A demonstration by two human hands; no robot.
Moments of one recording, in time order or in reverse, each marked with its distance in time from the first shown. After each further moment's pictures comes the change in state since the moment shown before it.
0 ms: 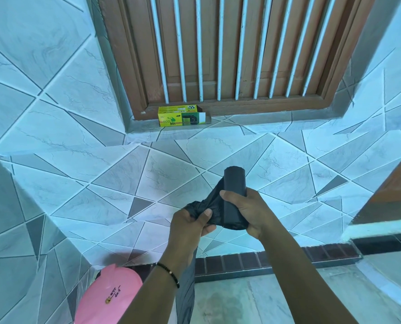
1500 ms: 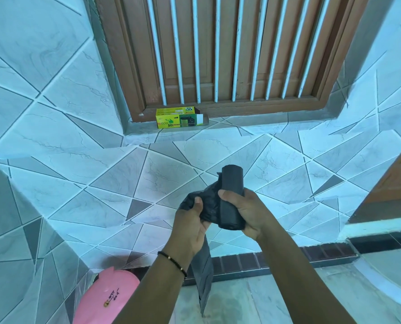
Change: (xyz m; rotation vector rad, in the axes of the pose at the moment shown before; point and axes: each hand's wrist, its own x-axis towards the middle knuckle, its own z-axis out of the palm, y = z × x) left_hand 0.013 0.012 0.016 -0.545 0.026 -0.202; right_hand -0.007 -0.001 0.003 0.140 -0.077 0.005
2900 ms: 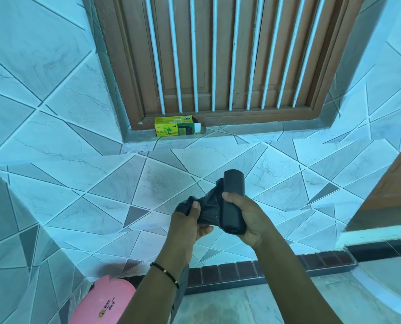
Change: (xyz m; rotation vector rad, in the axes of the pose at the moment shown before) left_hand -0.019 0.012 0.005 0.434 0.017 0.100; right_hand -0.008 -0.007 -0.002 0.141 0.032 0.060
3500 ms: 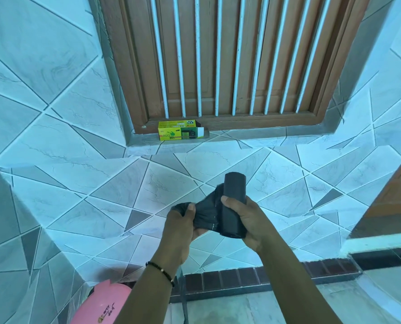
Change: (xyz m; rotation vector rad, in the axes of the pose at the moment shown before) left_hand 0.008 0.009 -0.009 -0.018 0.029 0.024; right_hand 0.002 -0.003 0.003 -0.106 -0.028 -0.067
